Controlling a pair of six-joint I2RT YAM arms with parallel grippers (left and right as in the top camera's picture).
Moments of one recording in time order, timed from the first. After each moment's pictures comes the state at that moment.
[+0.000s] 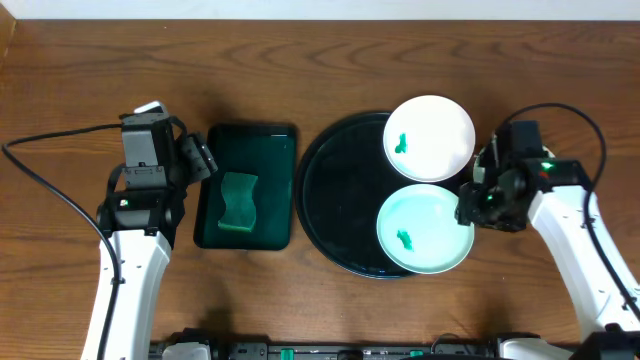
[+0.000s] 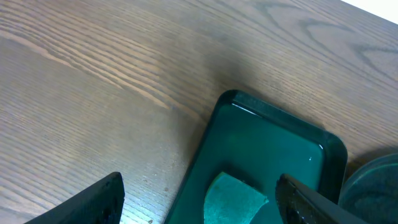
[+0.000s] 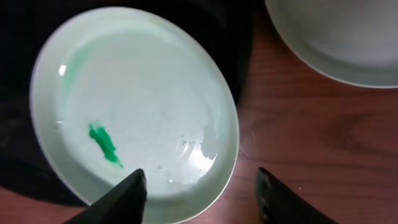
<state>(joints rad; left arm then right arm) 0.05 1.18 0.95 -0.58 -0.11 -0.33 0.08 1.42 1.02 -1.06 -0.09 0.22</state>
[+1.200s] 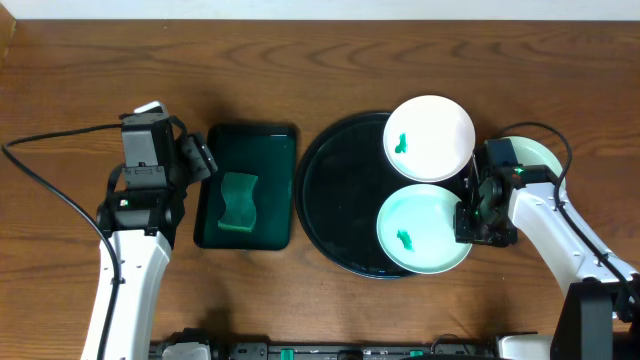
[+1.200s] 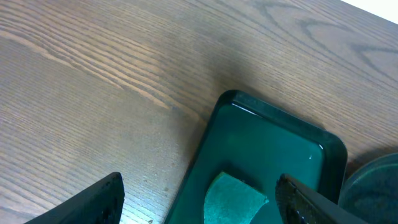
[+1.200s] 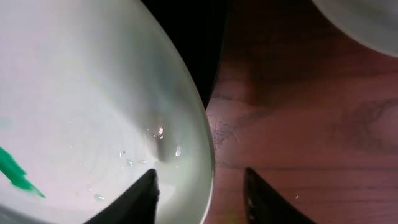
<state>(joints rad) 0.05 1.18 0.95 -0.58 -0.11 -0.33 0.10 1.53 0.88 -0.96 -0.01 0.22</state>
